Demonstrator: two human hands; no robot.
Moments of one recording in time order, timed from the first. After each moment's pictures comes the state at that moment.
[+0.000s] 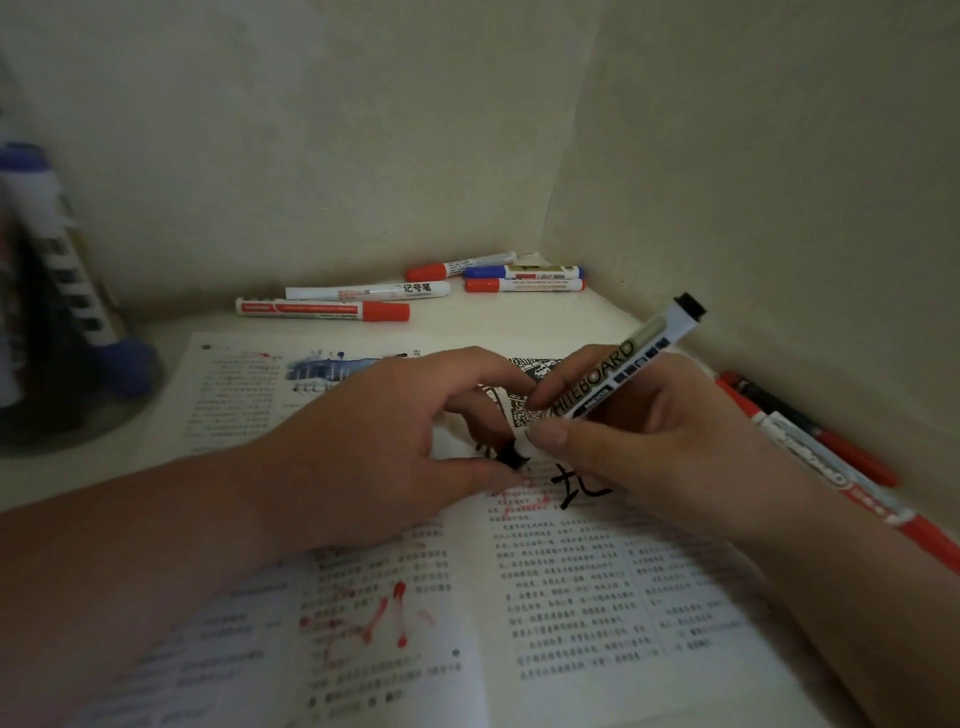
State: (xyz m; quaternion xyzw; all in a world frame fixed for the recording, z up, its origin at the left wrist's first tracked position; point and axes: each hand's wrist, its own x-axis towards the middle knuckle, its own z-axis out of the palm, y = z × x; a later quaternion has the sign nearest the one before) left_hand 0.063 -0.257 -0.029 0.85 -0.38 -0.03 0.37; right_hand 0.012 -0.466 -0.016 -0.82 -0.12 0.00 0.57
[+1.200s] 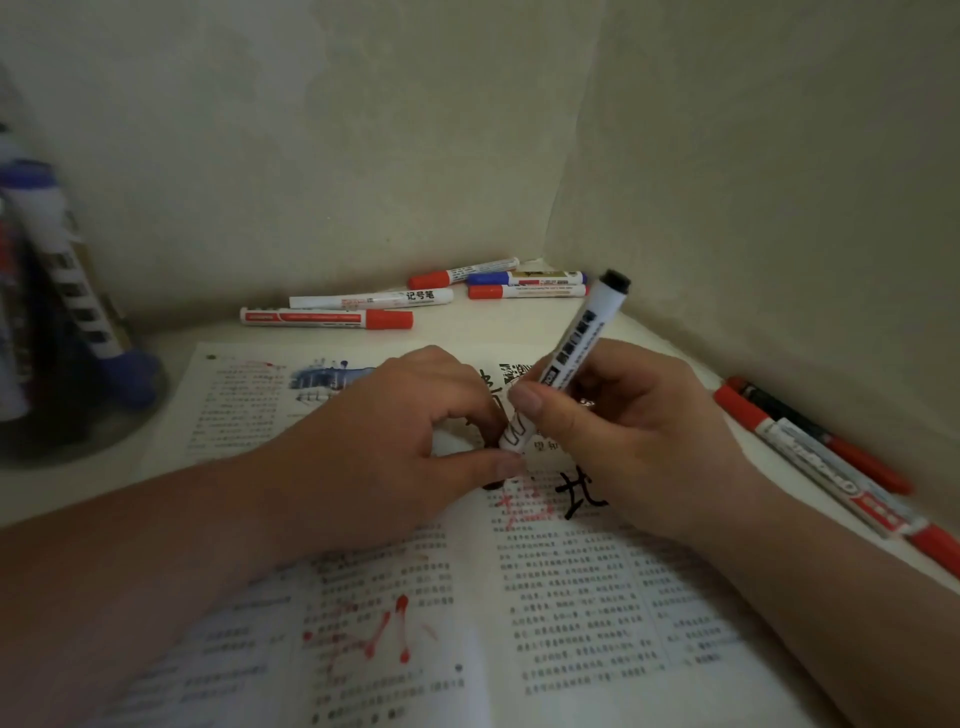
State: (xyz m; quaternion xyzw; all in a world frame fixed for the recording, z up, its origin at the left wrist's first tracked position) left_hand 0.080 -0.256 -0.044 0.84 -0.41 0.03 0.35; right_hand 0.029 -0.456 -0.035 -0.83 -0.15 -0.15 0.52
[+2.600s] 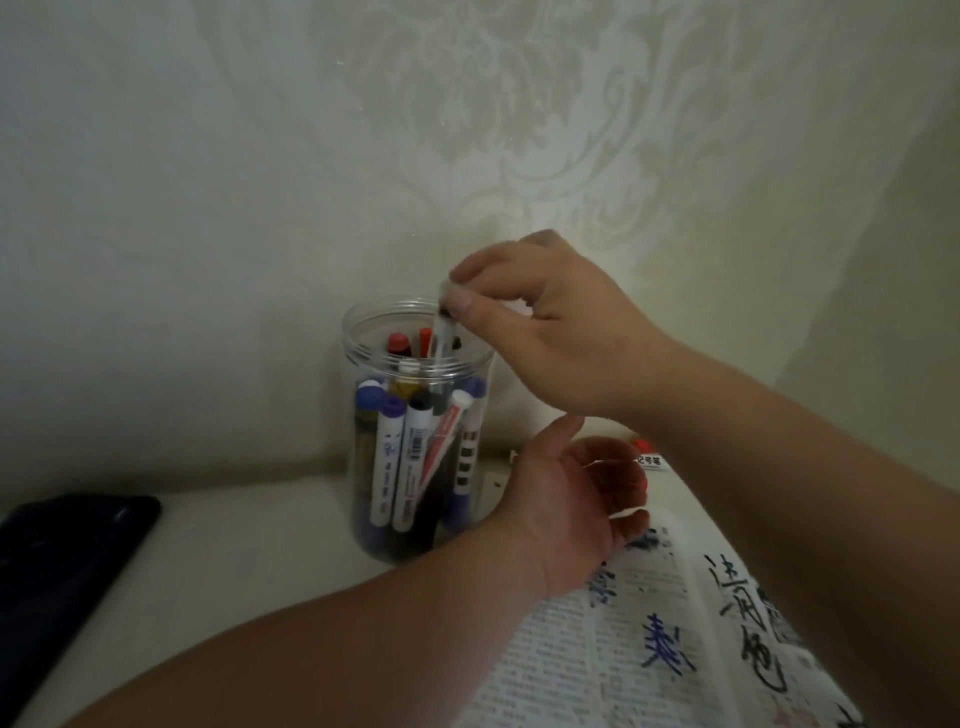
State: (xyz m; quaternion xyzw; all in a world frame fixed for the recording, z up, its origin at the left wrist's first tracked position) left_hand 0.125 -0.210 -0.022 0.36 0.03 -0.23 0.91; right_hand 0.139 -0.241 0.102 -0.88 -0.36 -0.18 0.25
